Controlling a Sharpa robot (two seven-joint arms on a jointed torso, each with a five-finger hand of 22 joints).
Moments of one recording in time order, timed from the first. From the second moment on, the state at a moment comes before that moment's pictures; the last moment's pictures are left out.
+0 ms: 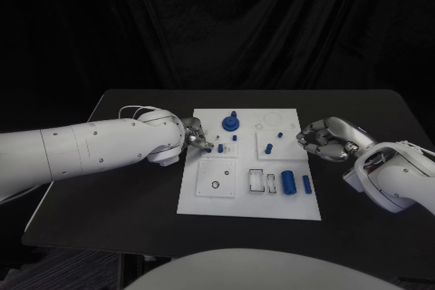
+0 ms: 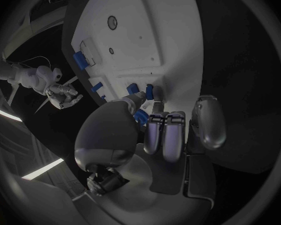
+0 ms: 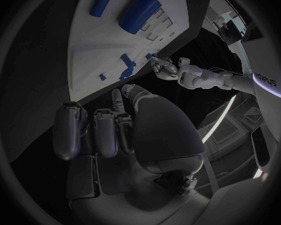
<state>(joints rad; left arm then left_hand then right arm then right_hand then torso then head) 1.27 -0.75 -0.21 1.46 -1.06 -0.10 -0.54 1.09 -0.05 0.41 0.19 0.19 1.00 0.03 0.26 1.06 1.47 -0.03 1.57 1.31 1.47 -0.09 1.56 1.31 0.07 1.45 0.02 1.22 1.31 1.24 -1.03 -0.25 1.70 -1.20 -0.54 -0.07 1.35 -0.04 0.27 0.16 0.50 0.84 0.12 0.33 0.17 1.46 0.04 1.55 1.31 1.47 -0.03 1.47 1.31 0.06 1.47 0.08 1.36 1.31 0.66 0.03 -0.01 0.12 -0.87</state>
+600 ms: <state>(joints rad) 1.27 -0.75 -0.21 1.46 -1.06 -0.10 -0.54 0.78 0.04 0.04 0.29 0.07 0.98 0.06 0.20 1.05 1.47 -0.02 1.57 1.31 1.47 -0.08 1.56 1.31 0.07 1.43 0.04 1.17 1.31 1.24 -1.03 -0.25 1.70 -1.20 -0.53 -0.07 1.35 -0.04 0.27 0.16 0.50 0.84 0.13 0.33 0.17 1.46 0.04 1.55 1.31 1.47 -0.03 1.47 1.31 0.06 1.47 0.08 1.35 1.31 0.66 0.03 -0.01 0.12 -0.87</state>
